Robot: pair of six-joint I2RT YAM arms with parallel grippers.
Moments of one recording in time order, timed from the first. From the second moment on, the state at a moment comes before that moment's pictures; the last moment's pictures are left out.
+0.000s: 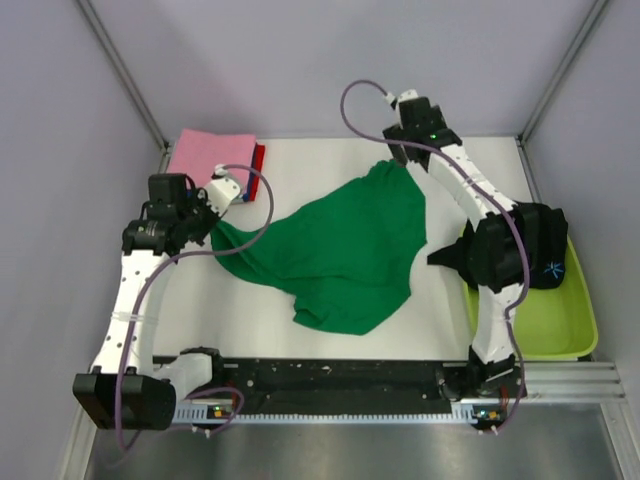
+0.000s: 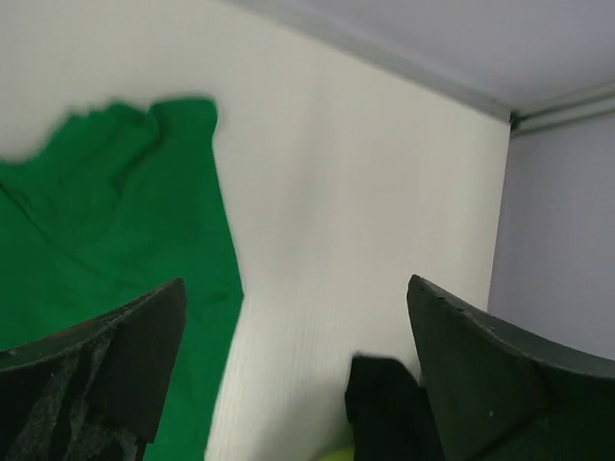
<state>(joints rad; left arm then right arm) -0.01 1.10 1.20 -0.82 0.13 0.73 0.34 2.01 1.96 -0.52 0.43 -0.24</state>
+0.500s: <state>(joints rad) -0.01 1.12 1.11 -0.76 0.19 0.68 0.99 1.32 1.11 -0.49 -0.02 -0.24</state>
